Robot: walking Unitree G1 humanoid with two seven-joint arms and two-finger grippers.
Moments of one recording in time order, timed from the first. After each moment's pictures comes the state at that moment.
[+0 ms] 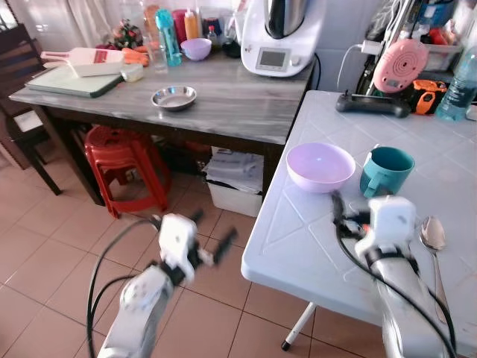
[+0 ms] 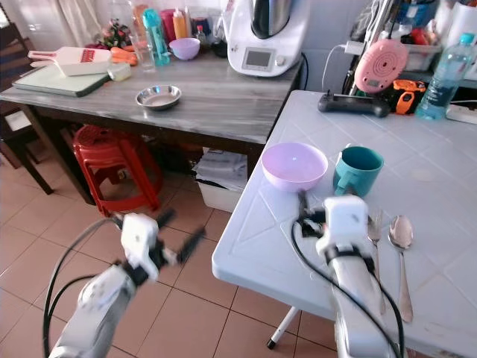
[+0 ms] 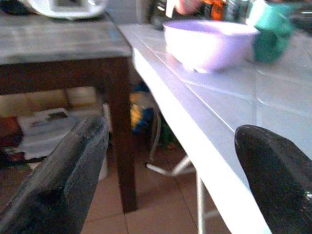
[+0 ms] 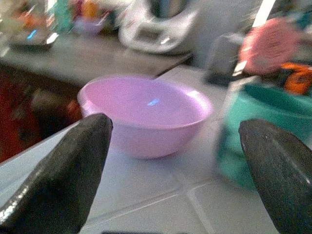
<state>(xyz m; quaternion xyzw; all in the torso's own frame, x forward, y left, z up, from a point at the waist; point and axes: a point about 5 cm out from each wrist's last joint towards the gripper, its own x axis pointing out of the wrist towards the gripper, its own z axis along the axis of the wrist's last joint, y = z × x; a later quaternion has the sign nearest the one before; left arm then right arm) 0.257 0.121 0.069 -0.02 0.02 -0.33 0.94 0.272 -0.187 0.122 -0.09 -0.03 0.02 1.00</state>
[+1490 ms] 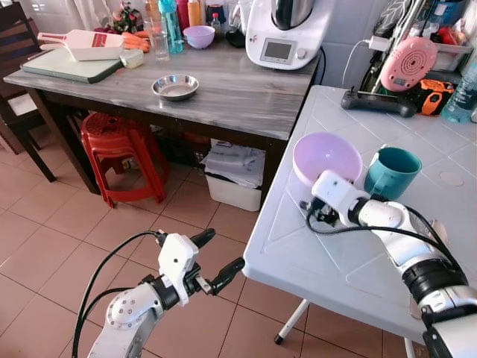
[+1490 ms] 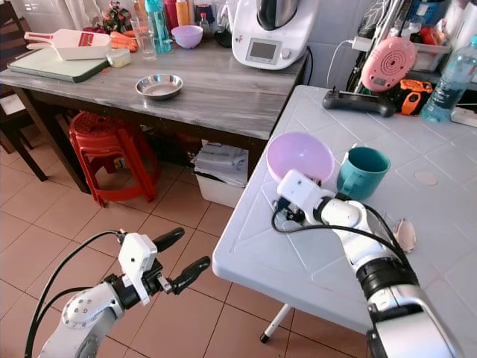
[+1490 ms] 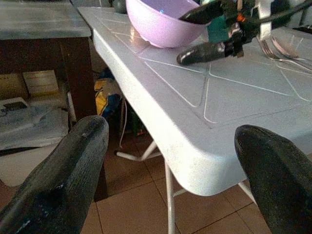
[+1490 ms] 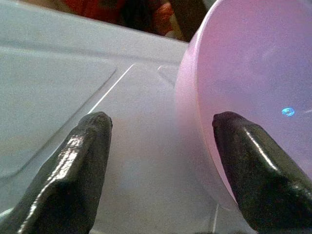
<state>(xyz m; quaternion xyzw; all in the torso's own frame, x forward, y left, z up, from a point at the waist) 0.232 0.124 0.072 -0.01 0.03 -0.40 0.91 0.356 -0.194 0.116 -0.38 0.12 0.30 0.87</state>
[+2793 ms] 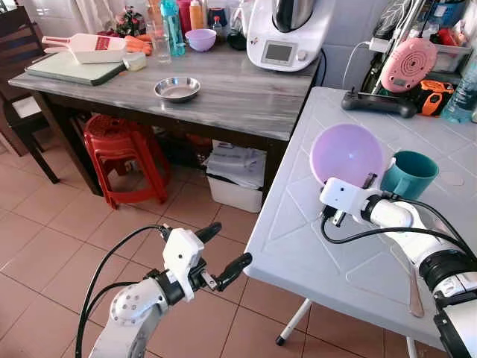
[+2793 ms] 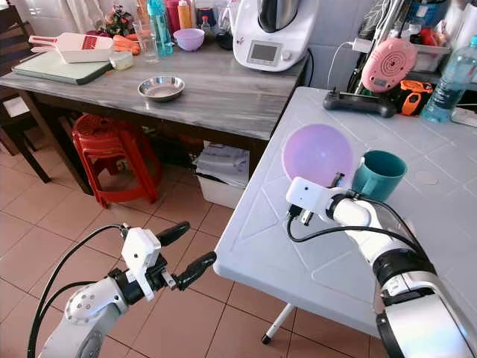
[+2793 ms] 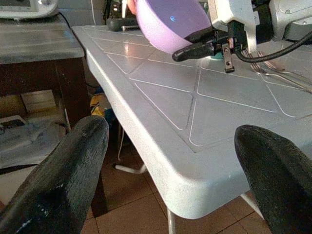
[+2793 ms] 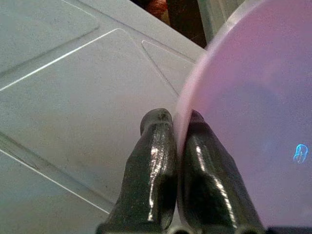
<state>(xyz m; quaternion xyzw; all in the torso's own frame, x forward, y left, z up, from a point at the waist) 0.234 0.115 0.085 -0.01 0.01 -0.42 0.91 0.358 -0.213 0.123 -0.49 0.07 0.28 0.82</state>
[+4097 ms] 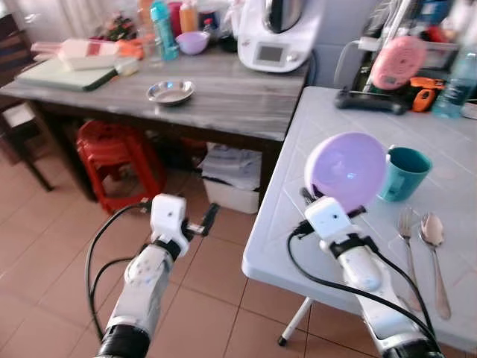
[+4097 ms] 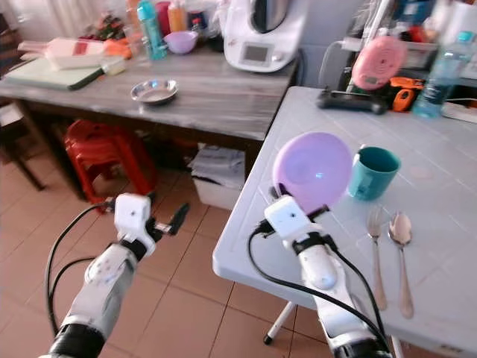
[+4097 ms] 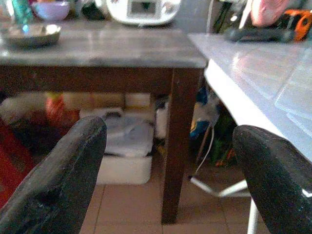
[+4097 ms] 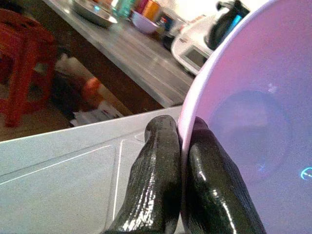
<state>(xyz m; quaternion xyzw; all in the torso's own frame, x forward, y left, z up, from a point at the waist) 0.305 0.133 0.079 -0.02 0.00 -0.18 0.98 0.289 -0.152 0.112 -0.27 -0.07 0.12 0.95</state>
